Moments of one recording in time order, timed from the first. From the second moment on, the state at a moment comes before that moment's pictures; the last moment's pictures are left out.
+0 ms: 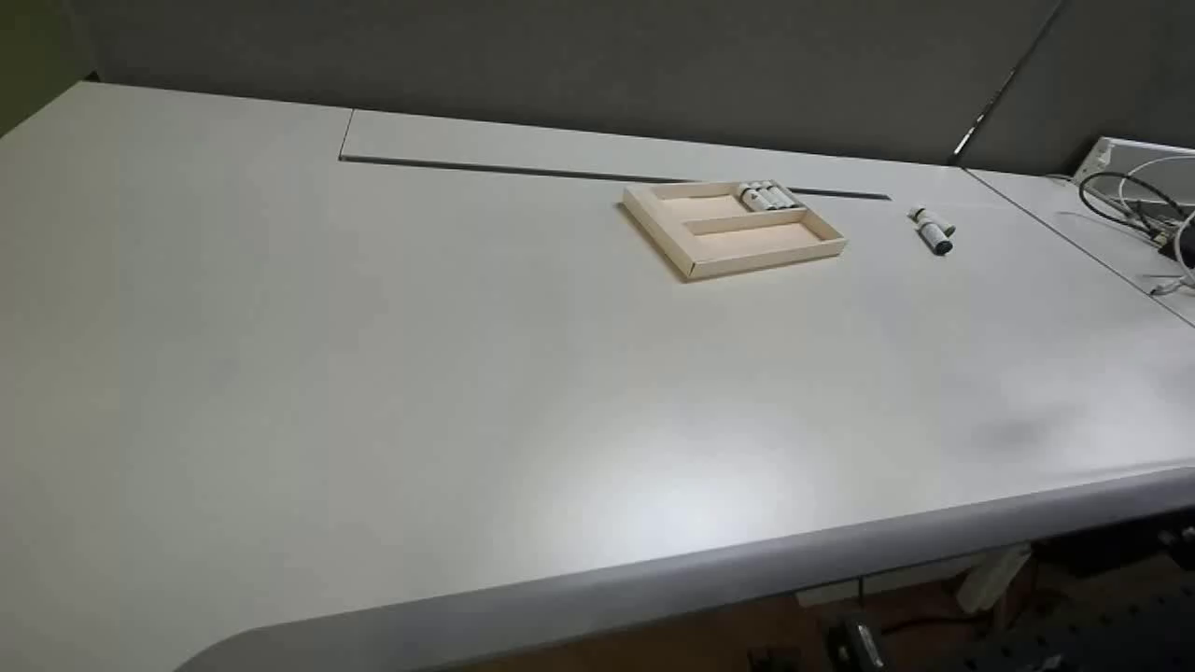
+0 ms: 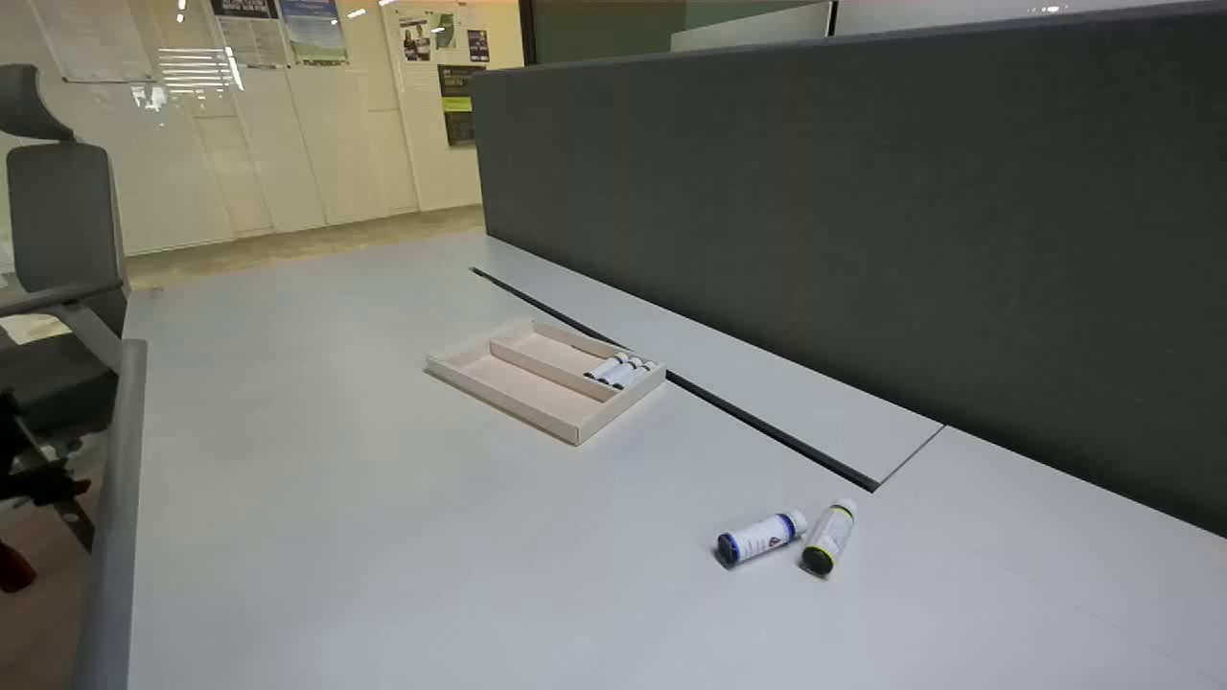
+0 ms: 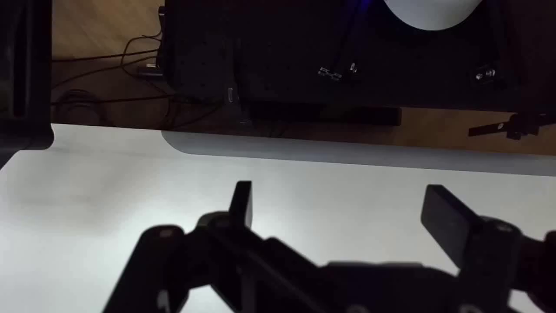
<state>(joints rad) -0.19 -0.48 -0.25 -2.52 -0.24 1.75 -0.36</state>
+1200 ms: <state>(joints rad) -0.25 -0.19 -0.38 -2.31 -0.22 1.94 -0.39</state>
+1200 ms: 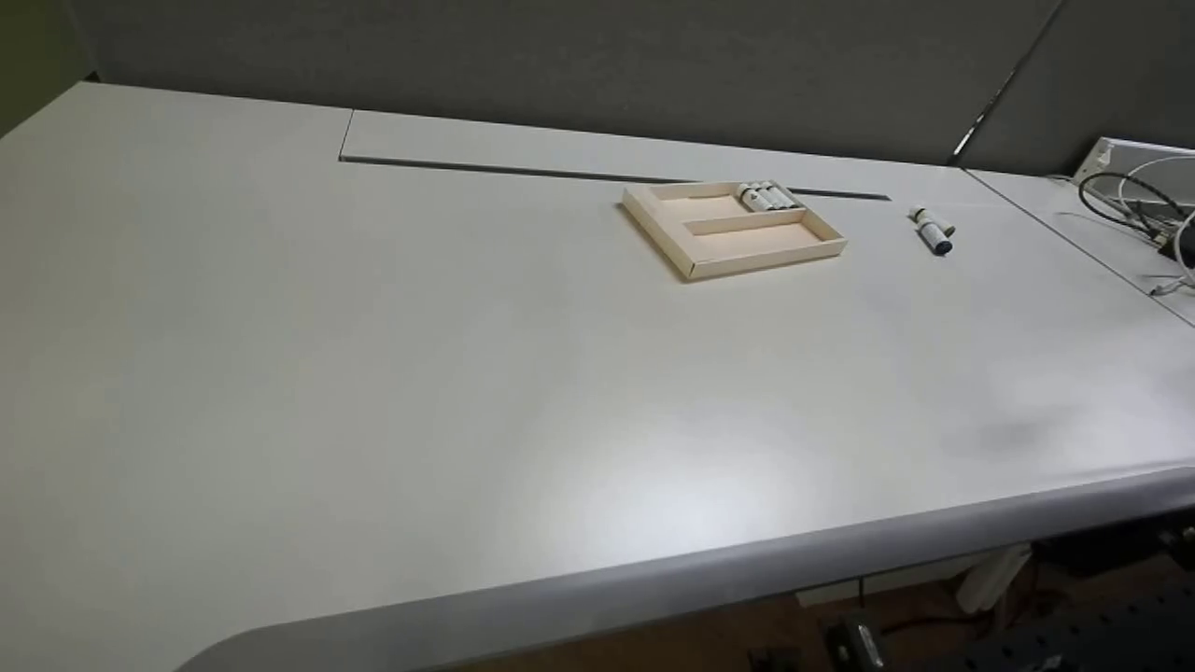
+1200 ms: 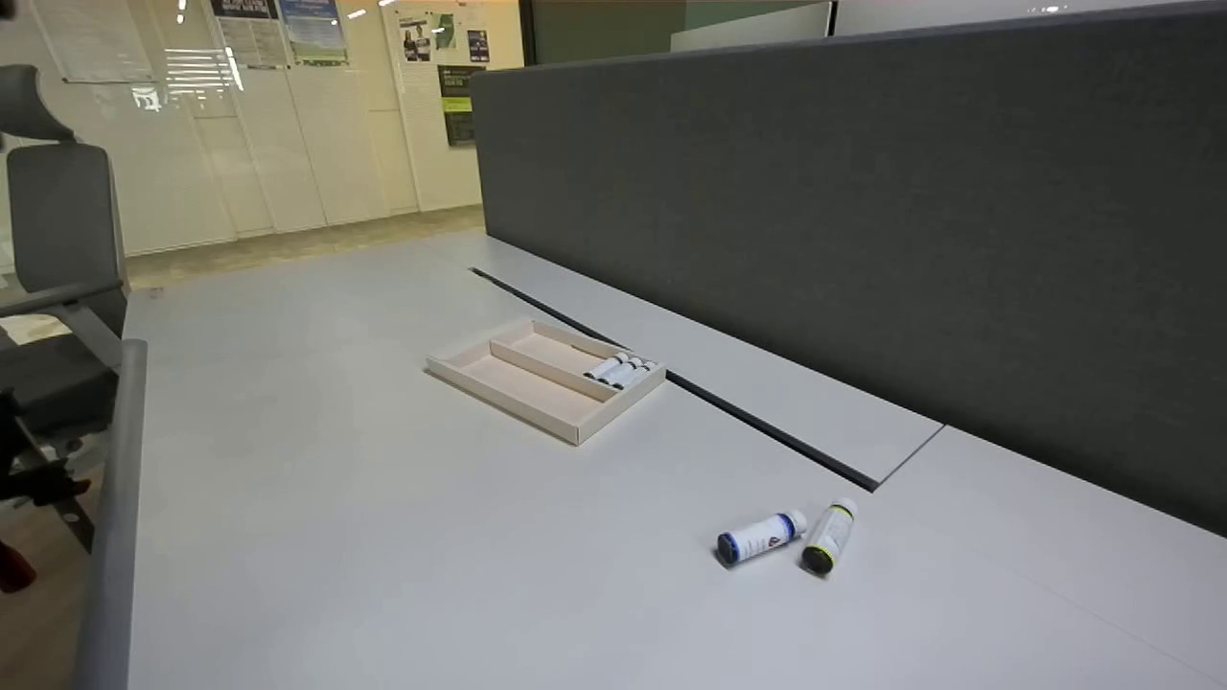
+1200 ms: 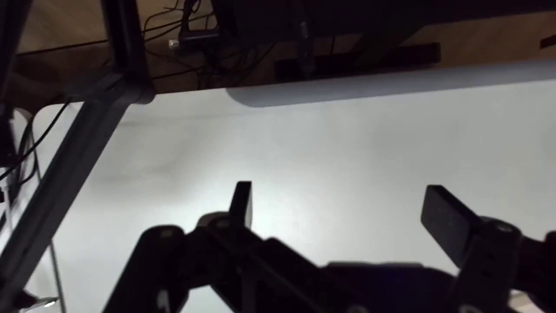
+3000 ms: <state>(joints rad) -0.31 0.48 -0.25 -1.62 0.14 2.14 -0.14</state>
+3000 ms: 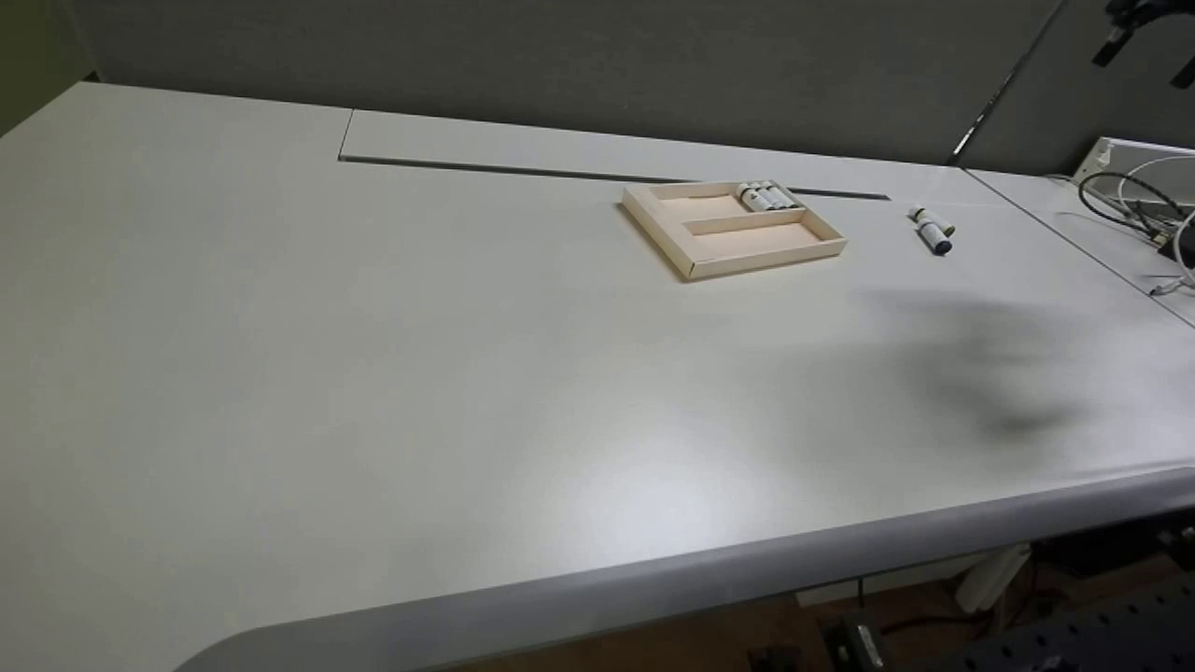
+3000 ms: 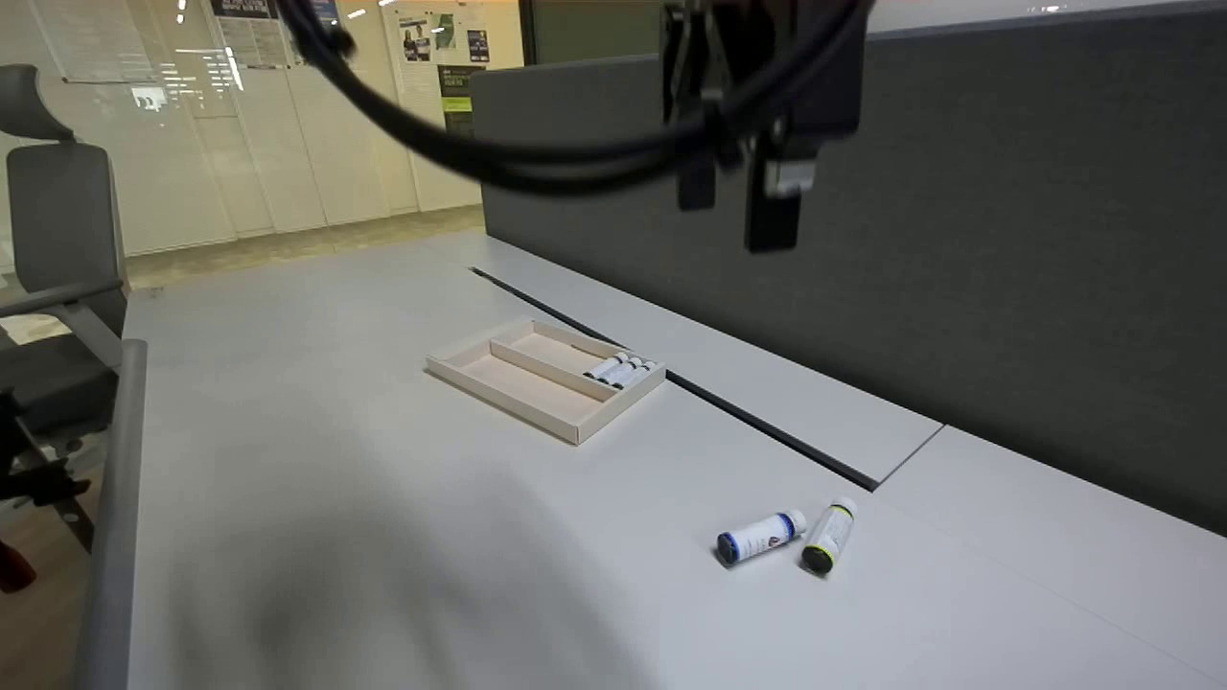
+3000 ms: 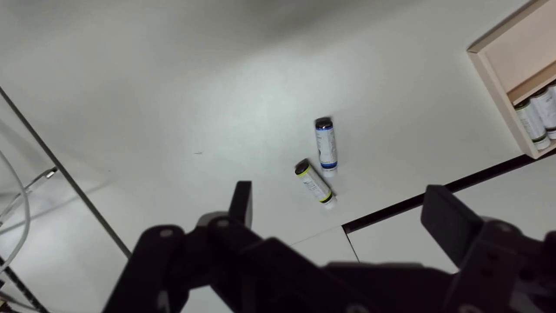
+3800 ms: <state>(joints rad) -0.34 0.87 -0.14 -1.37 0.16 2.24 -0.13</state>
